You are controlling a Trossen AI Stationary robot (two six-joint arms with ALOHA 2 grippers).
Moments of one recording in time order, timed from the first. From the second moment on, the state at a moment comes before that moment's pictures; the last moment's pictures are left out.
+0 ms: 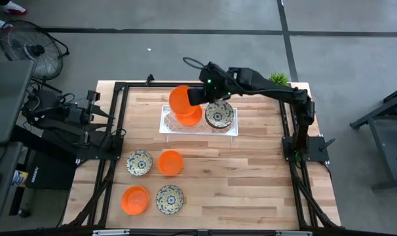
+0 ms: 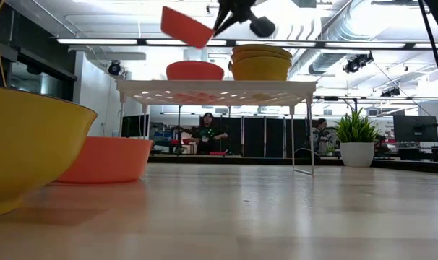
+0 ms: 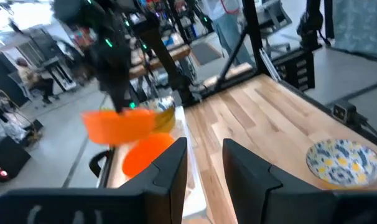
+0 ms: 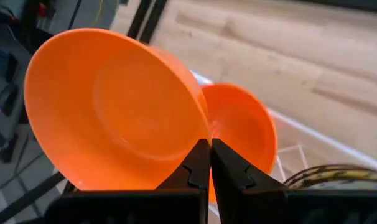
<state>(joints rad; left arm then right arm) -0.29 0.27 1.06 -0.93 -0.20 0.34 -0.23 1.89 2.11 -1.03 0.02 0.96</state>
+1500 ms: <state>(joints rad) -0.29 0.28 1.06 -1.08 -0.14 0.31 -0.25 2.06 2.35 -1.38 -0.07 1.28</state>
